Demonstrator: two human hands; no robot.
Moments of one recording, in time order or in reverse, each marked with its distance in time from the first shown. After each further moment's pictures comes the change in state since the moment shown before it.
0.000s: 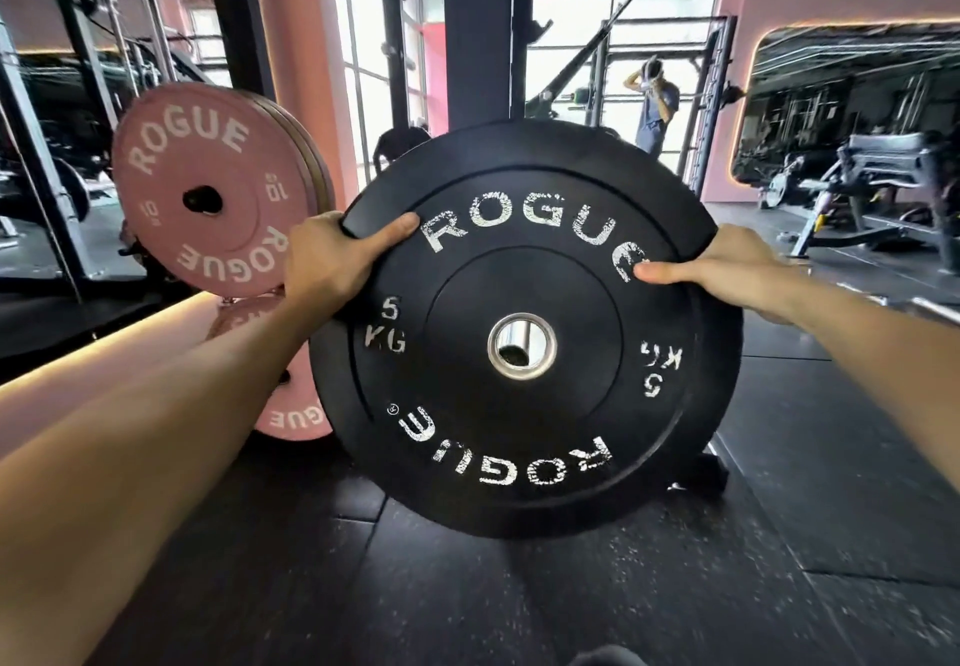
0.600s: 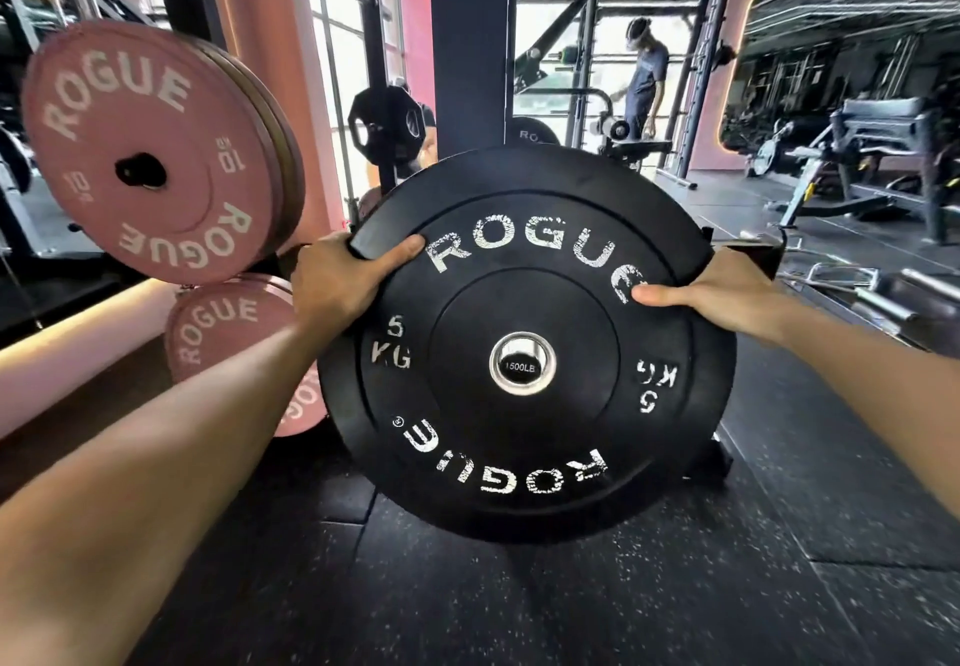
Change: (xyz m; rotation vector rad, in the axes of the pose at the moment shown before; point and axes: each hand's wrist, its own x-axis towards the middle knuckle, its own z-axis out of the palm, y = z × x) left_hand 0.031 -0.063 0.079 0.088 -0.095 -0.024; right_hand 0.059 0.044 0.059 -0.024 -0.029 0.074
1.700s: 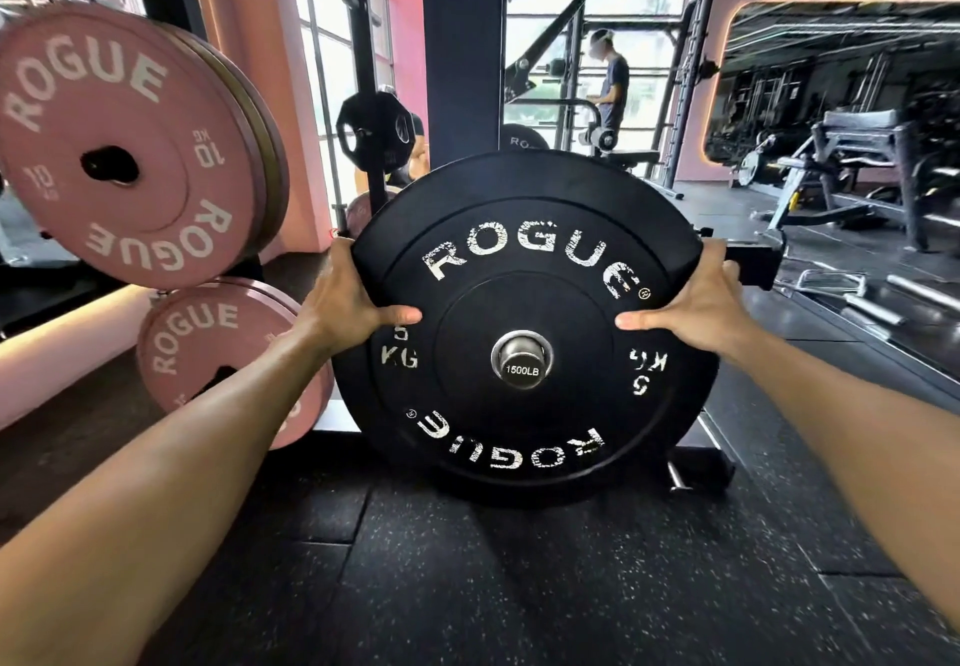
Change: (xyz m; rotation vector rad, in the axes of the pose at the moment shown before) left_hand 0.011 -0.059 0.044 -0.052 -0.285 0.148; right_hand 0.037 0.041 0.051 -0.100 0.256 -0.006
